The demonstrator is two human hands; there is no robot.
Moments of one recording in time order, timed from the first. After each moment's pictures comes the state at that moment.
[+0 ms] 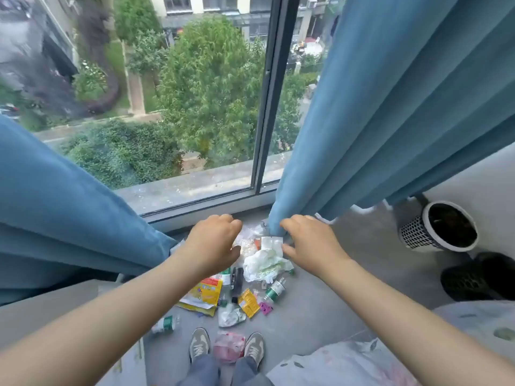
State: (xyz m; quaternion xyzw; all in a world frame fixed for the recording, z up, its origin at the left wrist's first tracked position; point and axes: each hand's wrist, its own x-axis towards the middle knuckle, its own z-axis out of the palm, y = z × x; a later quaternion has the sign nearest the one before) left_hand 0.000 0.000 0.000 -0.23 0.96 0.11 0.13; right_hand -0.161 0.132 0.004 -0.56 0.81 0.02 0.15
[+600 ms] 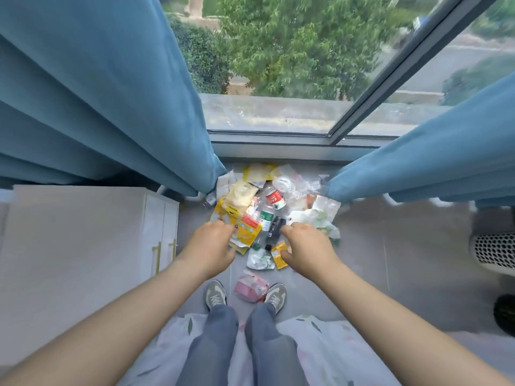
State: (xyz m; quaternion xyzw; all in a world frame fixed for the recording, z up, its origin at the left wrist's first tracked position) left_hand 0.174 -0.027 -0.179 -0.43 0.84 0.24 0.24; right_hand -0.016 0.051 -0.188 -0.62 0.72 0.12 0.28
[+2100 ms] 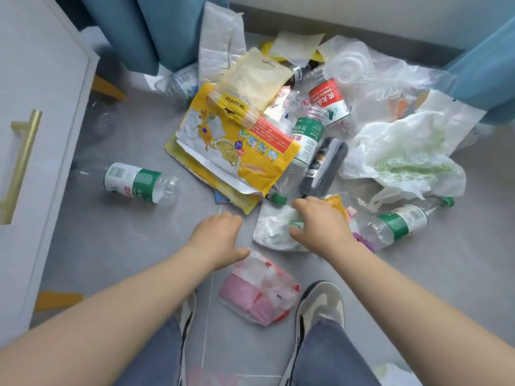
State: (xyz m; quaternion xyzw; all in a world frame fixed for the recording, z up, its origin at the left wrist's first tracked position) left_hand 0.217 0.113 -0.790 -0.45 0.80 0.30 0.25; right_hand 0.020 0.155 -0.773 -0.61 0.73 0.13 0.28
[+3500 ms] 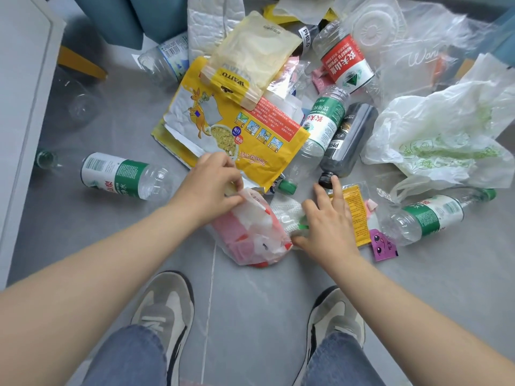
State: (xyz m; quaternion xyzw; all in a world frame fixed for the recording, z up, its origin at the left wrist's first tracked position) left_hand 0.218 0.049 -0.824 -0.46 0.83 0.31 0.01; right_hand 0.021 0.178 -0.839 -0.60 0.77 0.10 0.22
